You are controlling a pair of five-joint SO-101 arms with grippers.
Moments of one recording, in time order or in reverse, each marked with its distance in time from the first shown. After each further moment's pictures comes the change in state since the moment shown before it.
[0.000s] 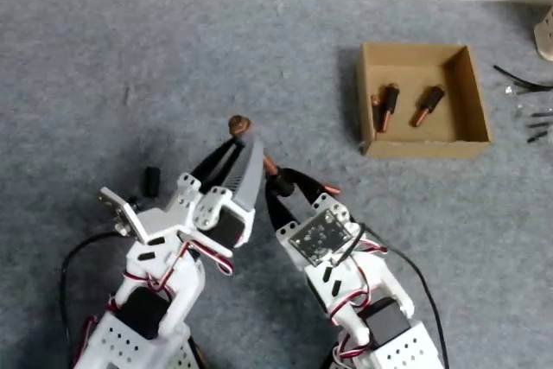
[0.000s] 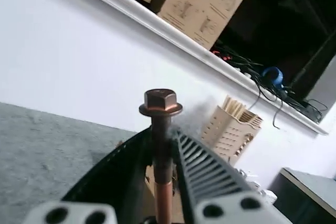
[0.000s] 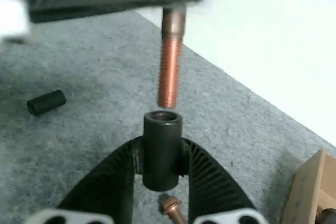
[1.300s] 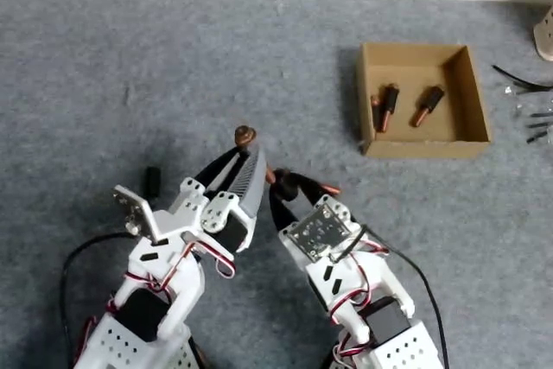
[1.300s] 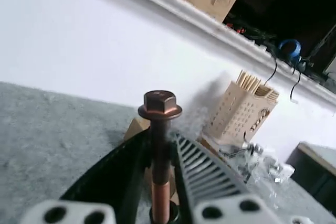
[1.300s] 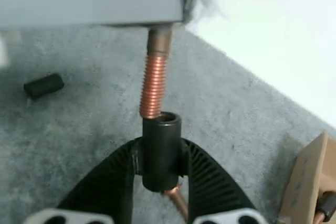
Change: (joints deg) left arm 2.3 -0.3 0.3 8.7 -4.7; right arm 1.0 0.2 0.0 3.3 0.3
